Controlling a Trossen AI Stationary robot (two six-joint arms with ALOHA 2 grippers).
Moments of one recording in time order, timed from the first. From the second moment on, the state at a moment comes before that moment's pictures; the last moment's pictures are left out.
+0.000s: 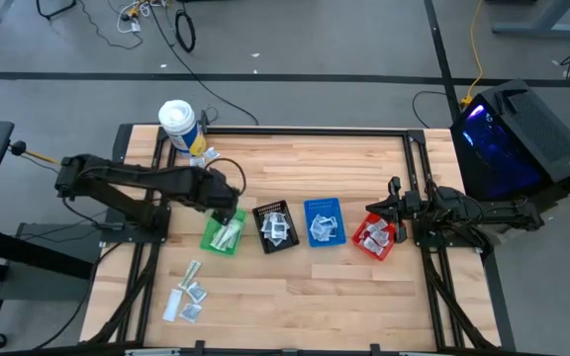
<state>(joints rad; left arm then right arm) -0.07 1.36 1.15 -1.28 -0.30 -1.05 0.04 0.01 0.02 0.03 0.04 0.02</state>
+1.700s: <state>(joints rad) -0.76 1.30 0.88 -1.18 -0.03 -1.63 0.04 0.00 0.02 0.03 0.04 0.02</state>
